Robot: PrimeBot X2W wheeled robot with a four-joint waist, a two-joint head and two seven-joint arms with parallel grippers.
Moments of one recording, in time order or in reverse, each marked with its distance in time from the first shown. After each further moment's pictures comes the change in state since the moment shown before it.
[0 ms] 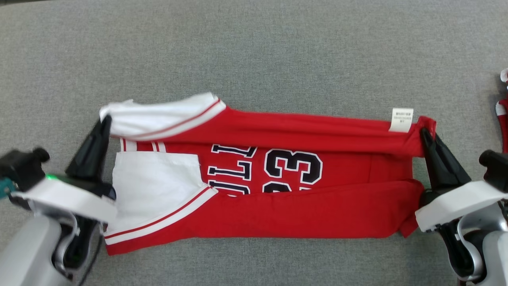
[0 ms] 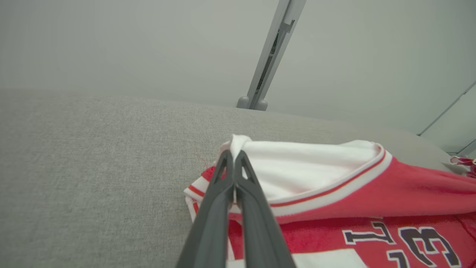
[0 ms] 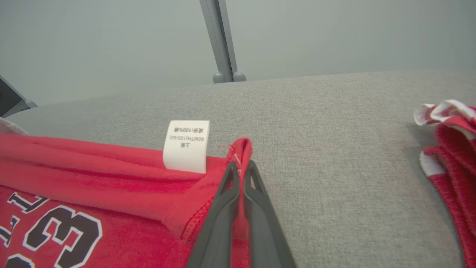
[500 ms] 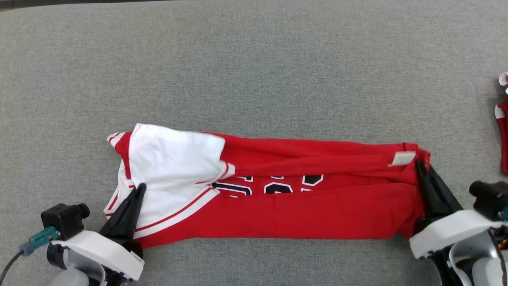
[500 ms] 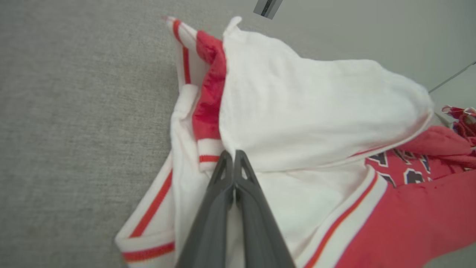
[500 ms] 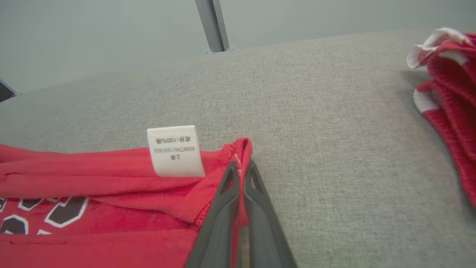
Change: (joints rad) left arm 0.202 -0.035 -0.059 -0.035 -0.045 0.024 0.072; right arm 0.084 0.024 -0.003 0.047 -0.012 0.000 -0.058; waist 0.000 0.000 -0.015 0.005
